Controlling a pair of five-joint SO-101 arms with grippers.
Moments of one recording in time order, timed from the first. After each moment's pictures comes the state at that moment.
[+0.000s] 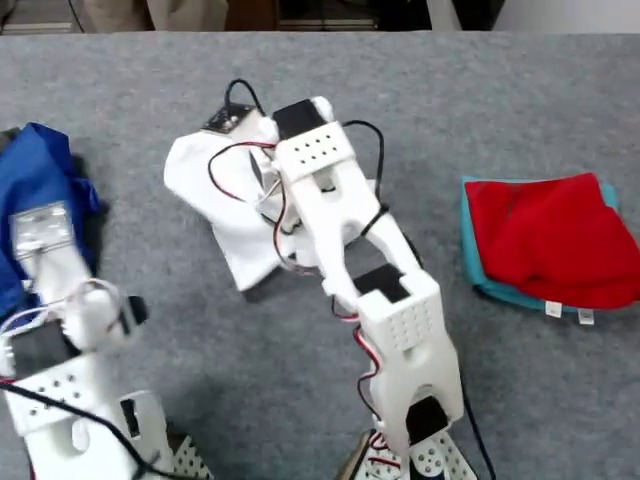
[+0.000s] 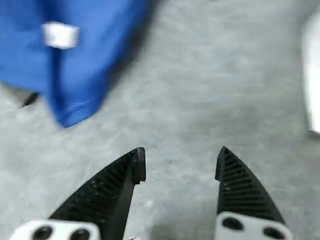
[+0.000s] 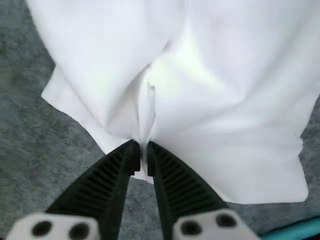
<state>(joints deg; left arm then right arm) -22.9 -67.0 56.0 83.6 -11.6 -31.2 35.4 -37.8 101.1 18.6</state>
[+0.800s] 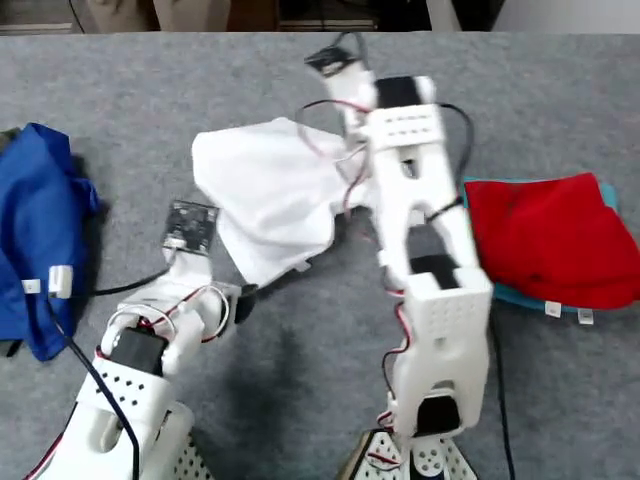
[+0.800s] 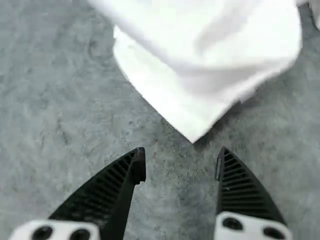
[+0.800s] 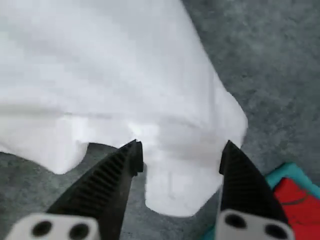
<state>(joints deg) 12.8 -68.6 76.7 49.4 -9.7 -9.3 34.3 -37.8 91.5 17.0</state>
